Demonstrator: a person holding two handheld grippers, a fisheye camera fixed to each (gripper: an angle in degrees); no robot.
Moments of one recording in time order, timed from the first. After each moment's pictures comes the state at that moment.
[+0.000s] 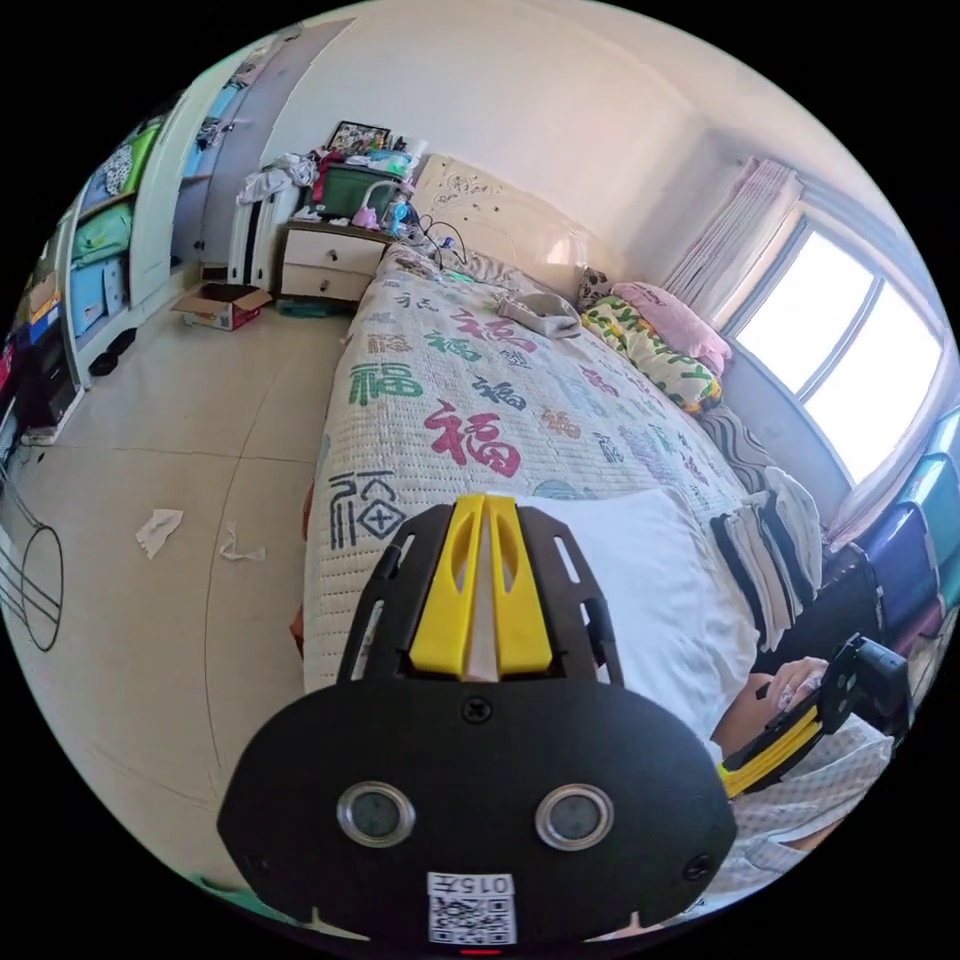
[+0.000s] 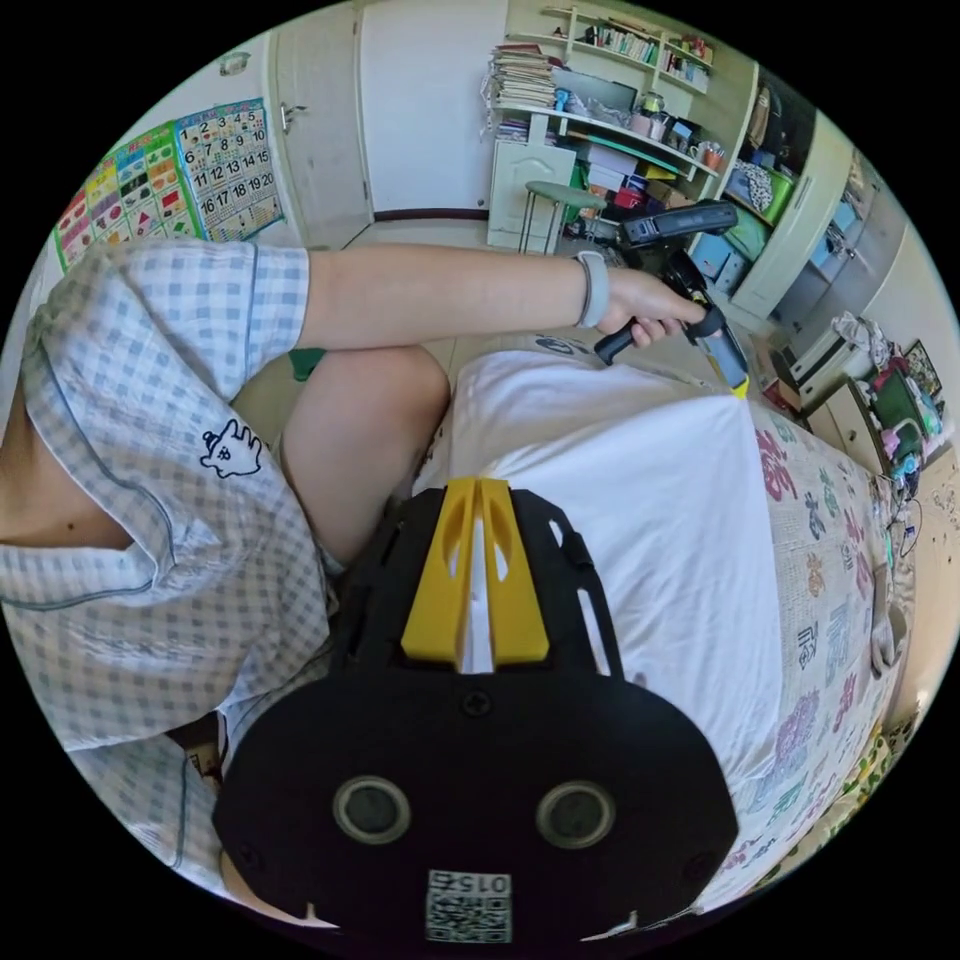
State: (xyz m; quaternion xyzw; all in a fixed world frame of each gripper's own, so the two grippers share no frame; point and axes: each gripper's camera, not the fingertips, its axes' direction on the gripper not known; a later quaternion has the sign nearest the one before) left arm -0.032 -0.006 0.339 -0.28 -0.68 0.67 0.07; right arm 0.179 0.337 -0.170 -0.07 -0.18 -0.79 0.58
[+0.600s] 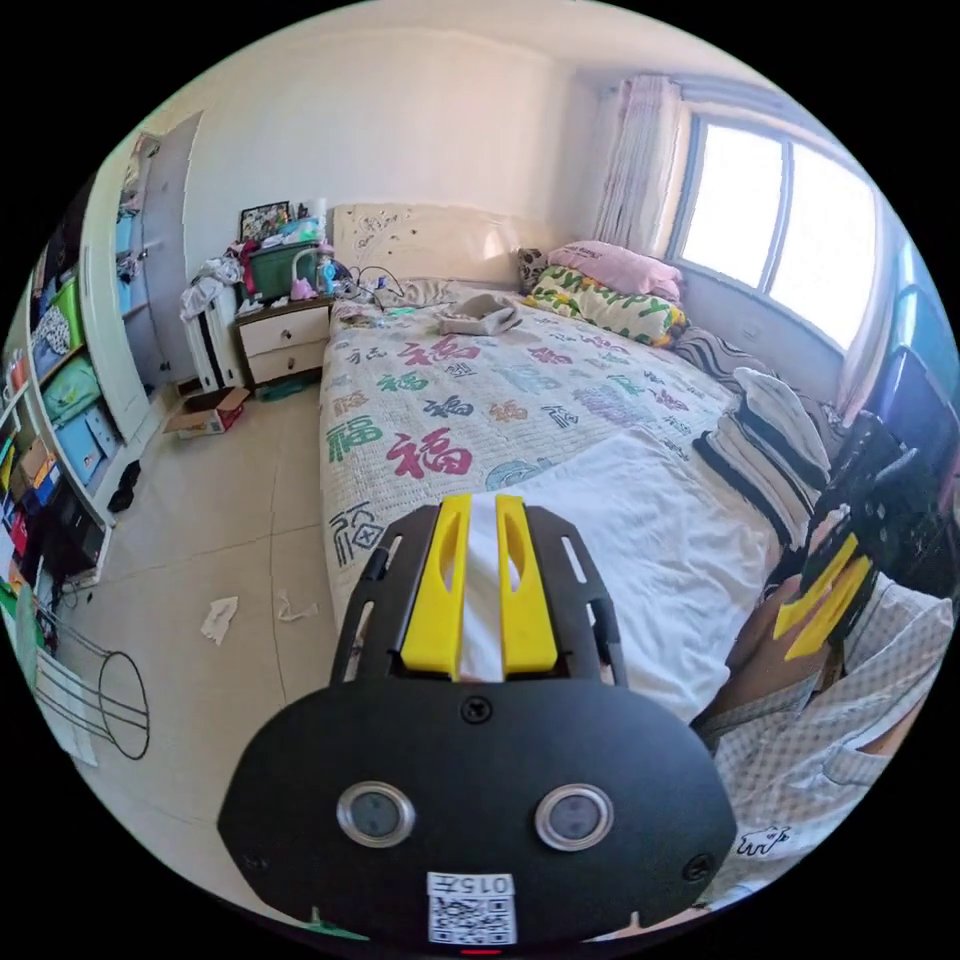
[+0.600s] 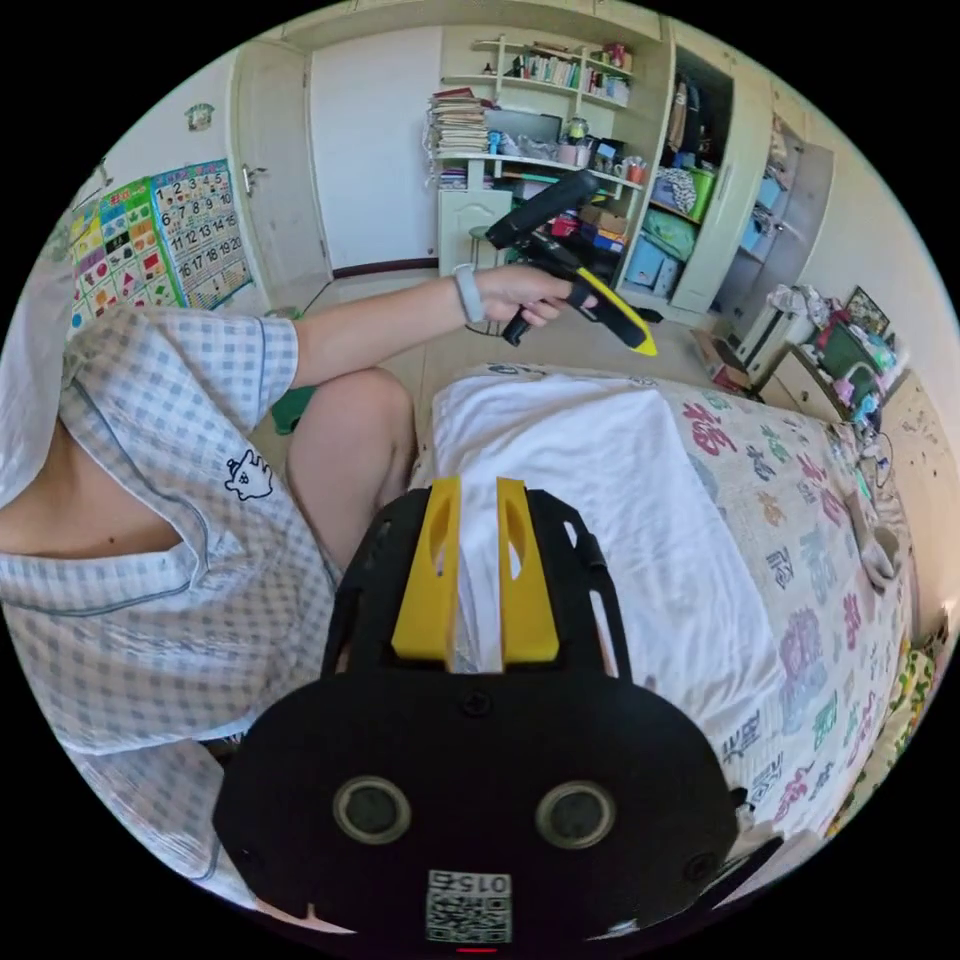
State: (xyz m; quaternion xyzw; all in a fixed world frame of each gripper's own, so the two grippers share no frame) left arm -0.127 0.085 0.268 -0.35 -0.62 0.70 -0.08; right arm 0.244 0.300 -0.225 0.00 -0.20 -0.73 0.65
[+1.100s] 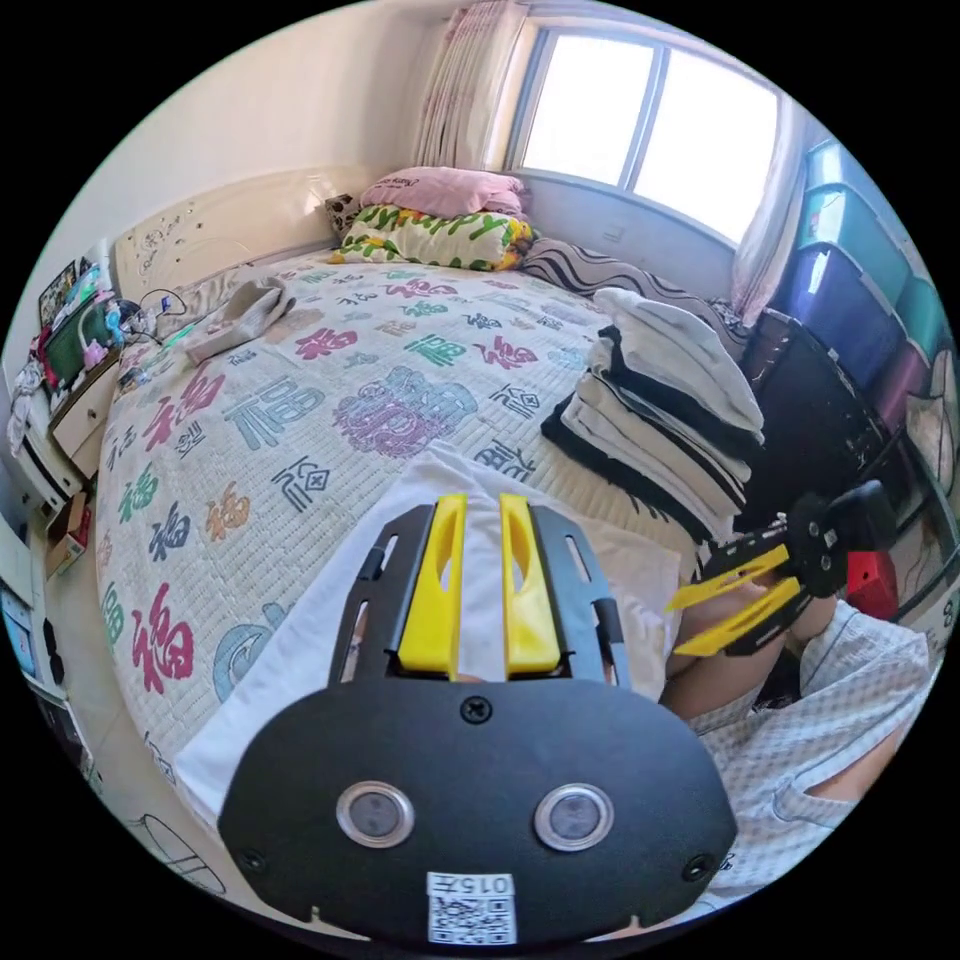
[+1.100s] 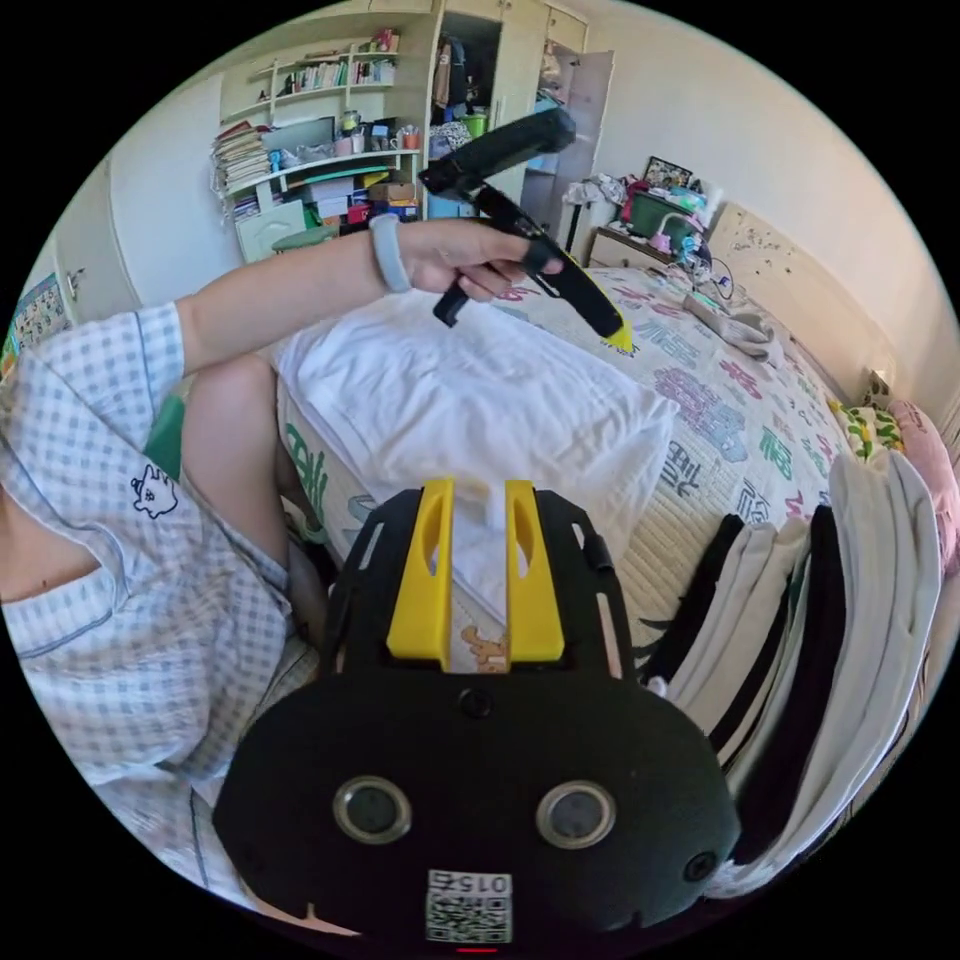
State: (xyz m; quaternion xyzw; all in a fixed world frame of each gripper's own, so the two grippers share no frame) left arm -0.473 0.050 0.222 -0.54 -0.63 0.55 -0.12; right arm 0.385 0.258 -0.207 0.04 -0.11 -0.57 0.81
